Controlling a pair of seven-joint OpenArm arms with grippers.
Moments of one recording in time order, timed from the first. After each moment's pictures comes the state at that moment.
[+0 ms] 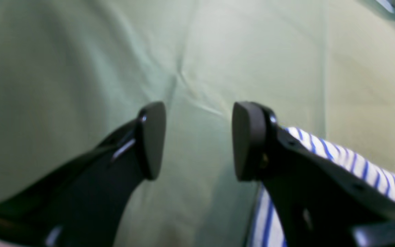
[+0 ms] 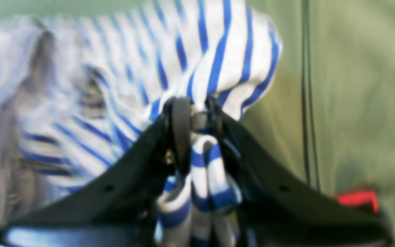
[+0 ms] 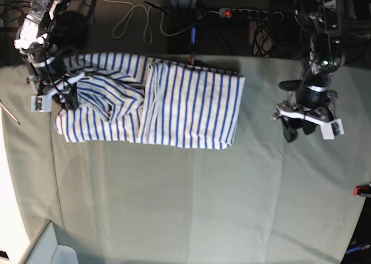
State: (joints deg) left arm 15.7 -9.2 -10.6 99.9 -28.0 3.1 24.0; right arm -17.5 -1.1 32.5 92.6 7.2 34.5 -21.9
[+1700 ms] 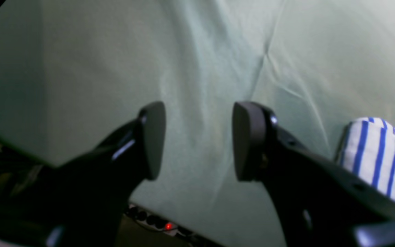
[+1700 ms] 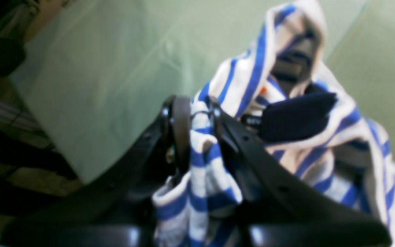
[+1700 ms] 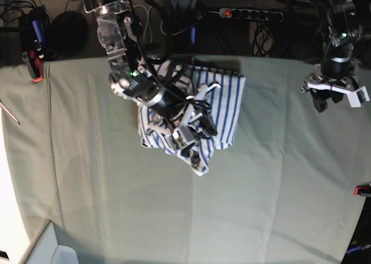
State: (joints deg) left arm 26.0 -9.3 -21.1 103.0 -27.9 3.1 23.6; right arm -6.5 -4.7 -13.7 88.9 6.2 26.9 -22.8
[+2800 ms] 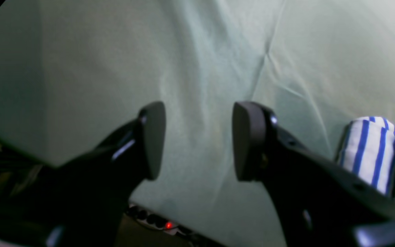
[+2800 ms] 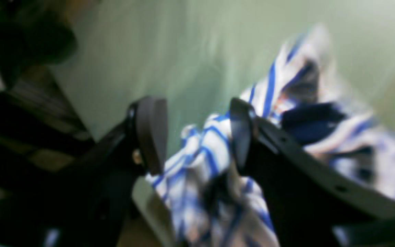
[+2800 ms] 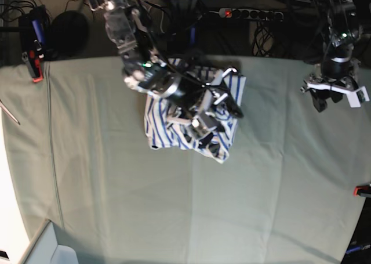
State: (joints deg) left arm 25.8 -9.3 -21.1 102.7 -28.0 3.1 23.8; right arm -8.4 -3.0 -20.2 92.9 6.8 26.9 -22.5
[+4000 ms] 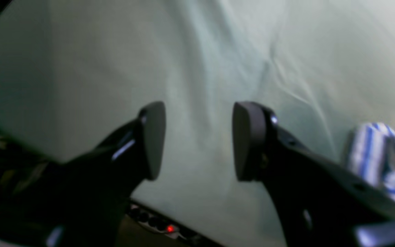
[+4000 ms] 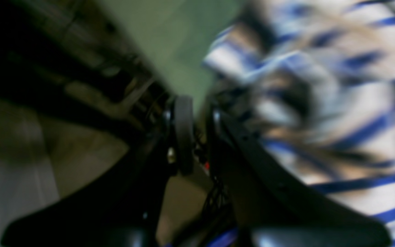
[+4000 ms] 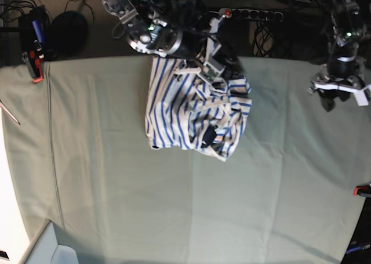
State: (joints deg) left arm 25.5 -8.8 -25.3 102.9 -28.0 2.9 23.9; right arm -14.8 4.3 -31.7 88.0 7.0 26.9 -22.3
